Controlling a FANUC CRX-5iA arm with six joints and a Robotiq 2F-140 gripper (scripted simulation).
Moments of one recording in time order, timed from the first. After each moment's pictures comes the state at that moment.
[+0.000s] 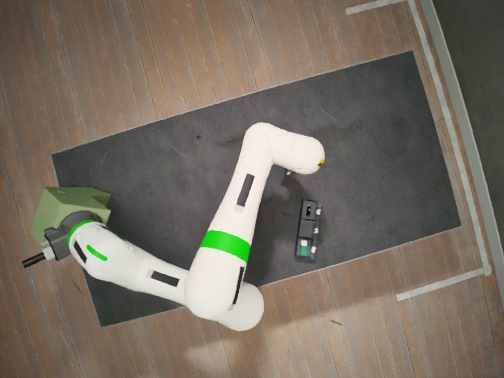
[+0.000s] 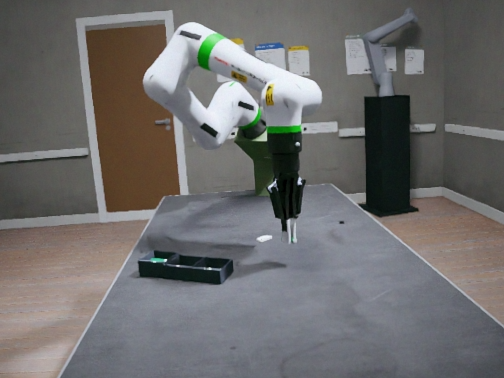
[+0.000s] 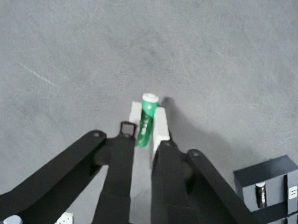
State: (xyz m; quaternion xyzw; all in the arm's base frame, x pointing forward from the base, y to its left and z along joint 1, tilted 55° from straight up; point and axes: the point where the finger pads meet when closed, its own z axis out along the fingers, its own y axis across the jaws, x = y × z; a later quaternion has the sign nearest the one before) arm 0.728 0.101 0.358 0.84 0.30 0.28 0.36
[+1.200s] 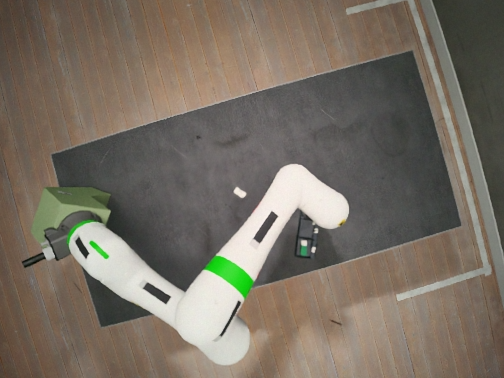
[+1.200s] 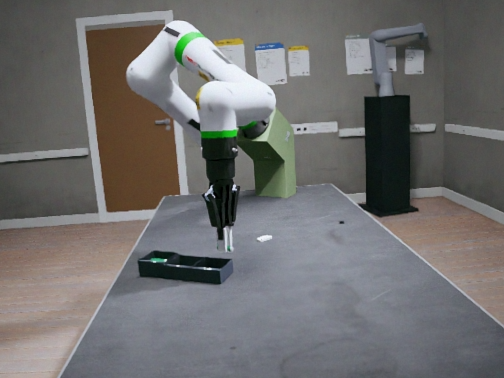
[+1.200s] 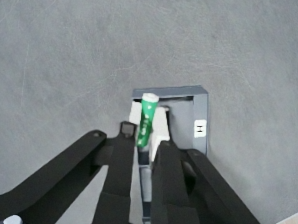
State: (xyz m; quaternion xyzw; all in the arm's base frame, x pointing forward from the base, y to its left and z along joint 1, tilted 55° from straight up) arm 0.723 -0.045 0.463 0.79 0.40 0.24 0.40
